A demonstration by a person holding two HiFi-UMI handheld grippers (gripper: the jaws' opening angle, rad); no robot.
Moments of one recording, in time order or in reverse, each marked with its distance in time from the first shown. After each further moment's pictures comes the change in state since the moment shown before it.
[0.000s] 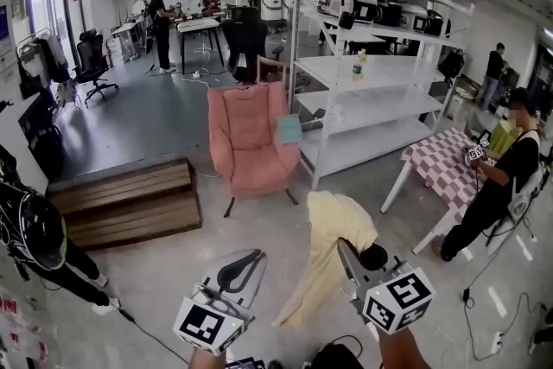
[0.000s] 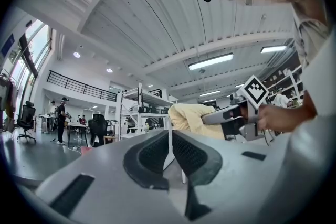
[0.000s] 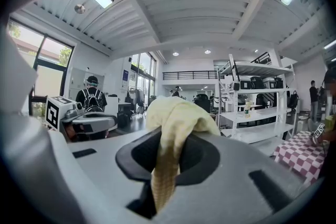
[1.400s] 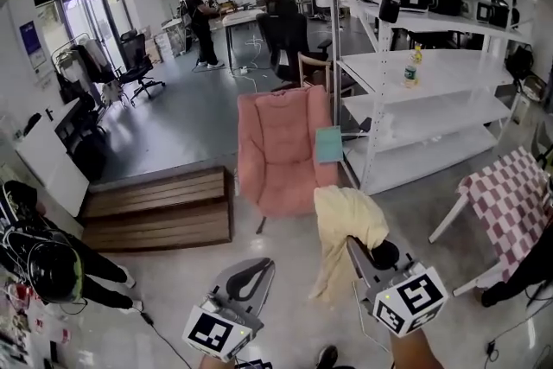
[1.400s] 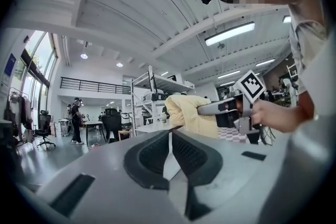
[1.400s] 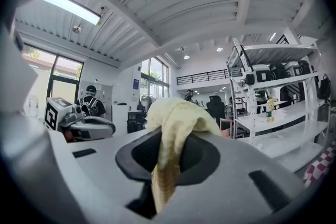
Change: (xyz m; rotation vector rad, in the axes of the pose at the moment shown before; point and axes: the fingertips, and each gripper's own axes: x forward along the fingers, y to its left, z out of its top) left arm 0.308 0.095 -0.055 0.061 0.150 0.195; right arm 0.218 -0.280 0.008 0.028 -0.077 0.240
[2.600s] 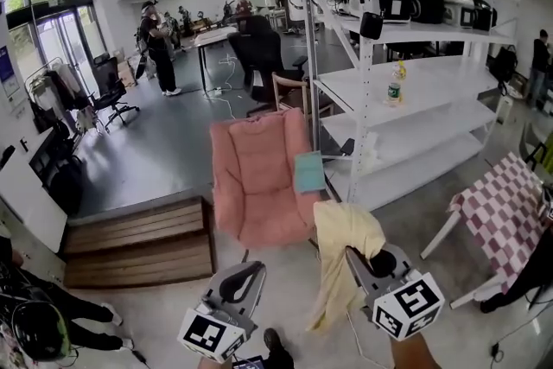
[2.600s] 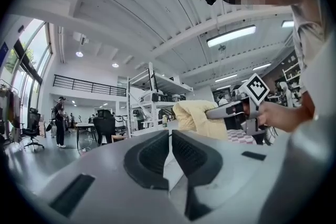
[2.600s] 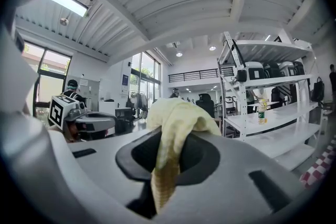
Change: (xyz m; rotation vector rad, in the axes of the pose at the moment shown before) left arm 0.135 0.090 -0.002 0.004 -0.056 -0.051; right arm 0.087 -0.109 -0.008 0.005 0.034 -0.093
